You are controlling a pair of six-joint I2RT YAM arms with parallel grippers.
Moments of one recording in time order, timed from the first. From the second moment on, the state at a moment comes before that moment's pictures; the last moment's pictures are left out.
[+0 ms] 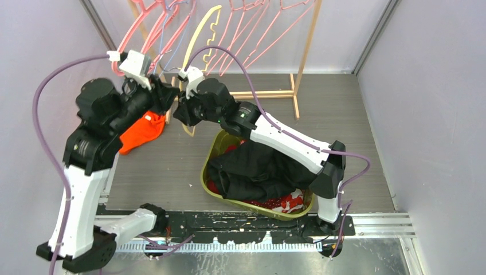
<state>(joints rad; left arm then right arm) -0.35 1.07 1.68 -0.71 0.15 -0.05 1.04 1.87 1.98 -0.35 -0.03 0.32</state>
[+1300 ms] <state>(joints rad) -0.36 0.89 1.59 -0.82 0.09 -0.02 0.89 2.09 2.19 -0.16 -0.36 0.66</state>
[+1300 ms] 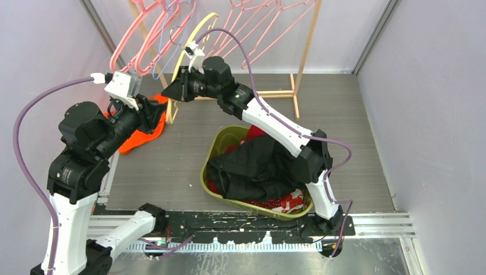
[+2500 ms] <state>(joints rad) -0.36 0.99 1.68 -0.90 0.05 0.01 0.67 2.30 2.60 -0.06 -0.31 0.77</state>
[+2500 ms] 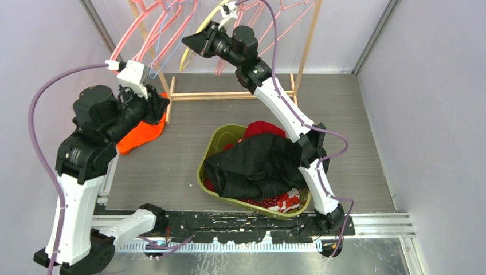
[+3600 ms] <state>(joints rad) -0.36 1.31 1.63 -0.51 0.12 0.10 0.65 2.10 2.37 -0.07 -0.40 0.86</state>
